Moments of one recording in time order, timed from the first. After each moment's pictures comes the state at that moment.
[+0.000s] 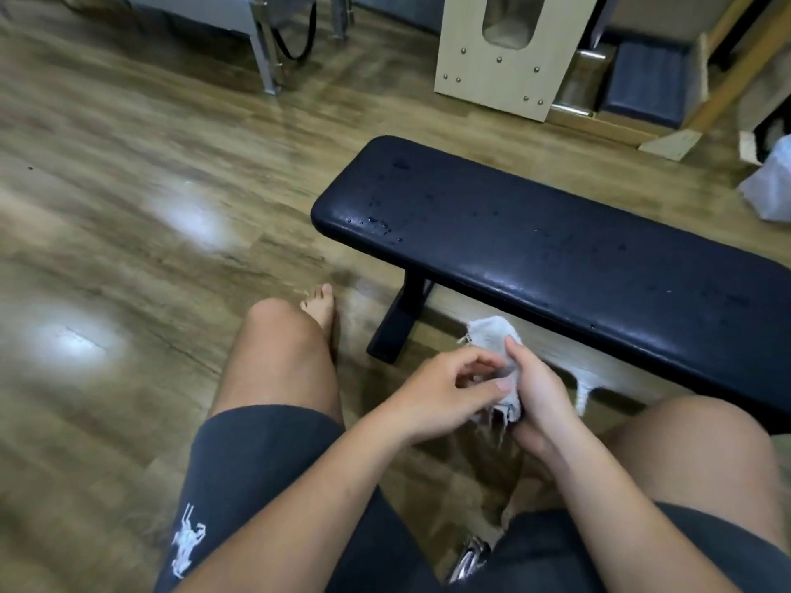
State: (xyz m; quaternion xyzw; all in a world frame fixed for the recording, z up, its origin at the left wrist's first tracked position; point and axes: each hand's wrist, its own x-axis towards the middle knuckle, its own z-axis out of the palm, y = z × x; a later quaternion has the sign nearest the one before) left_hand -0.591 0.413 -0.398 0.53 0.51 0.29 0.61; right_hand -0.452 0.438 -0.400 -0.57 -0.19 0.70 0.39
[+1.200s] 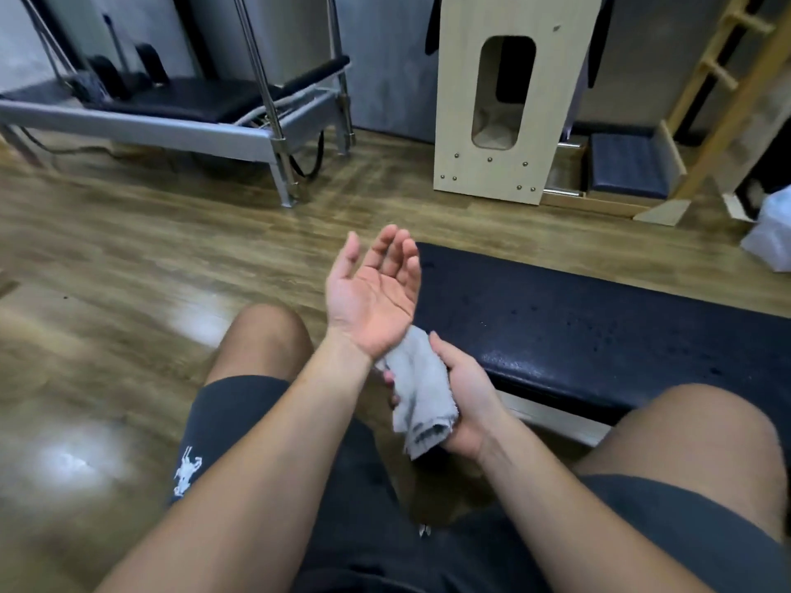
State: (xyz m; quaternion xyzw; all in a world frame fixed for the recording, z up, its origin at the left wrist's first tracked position) left_hand -0.747 0.579 -0.298 0.11 0.15 0.64 0.75; right_hand -0.622 0.521 -0.342 -0.35 -0.11 0.87 0.33
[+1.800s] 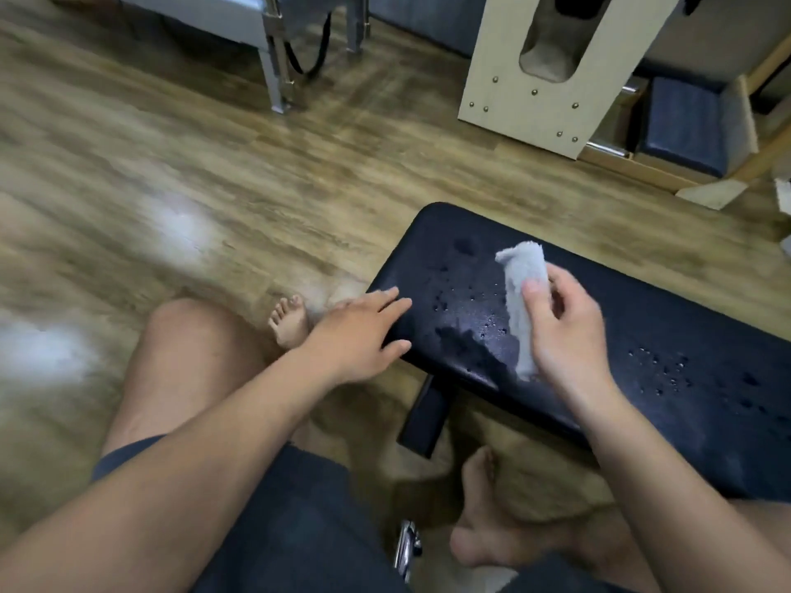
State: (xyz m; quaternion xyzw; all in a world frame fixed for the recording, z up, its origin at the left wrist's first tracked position) left_hand -0.829 0.652 -0.423 0.77 0.61 -0.04 0.19; right_hand -0.594 0.662 -0.373 -0.64 -0.58 0.32 0.40
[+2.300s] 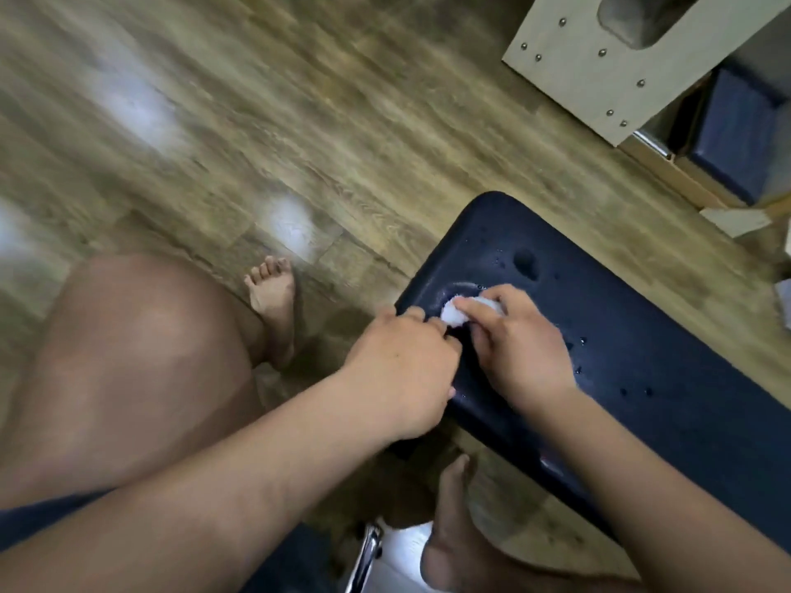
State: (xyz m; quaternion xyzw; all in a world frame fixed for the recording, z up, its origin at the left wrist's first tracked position) left_hand -0.829 0.683 -0.404 0.81 0.55 -0.08 0.19; right_hand -0.671 0.738 -0.443 -0.50 -0.86 0.05 0.08
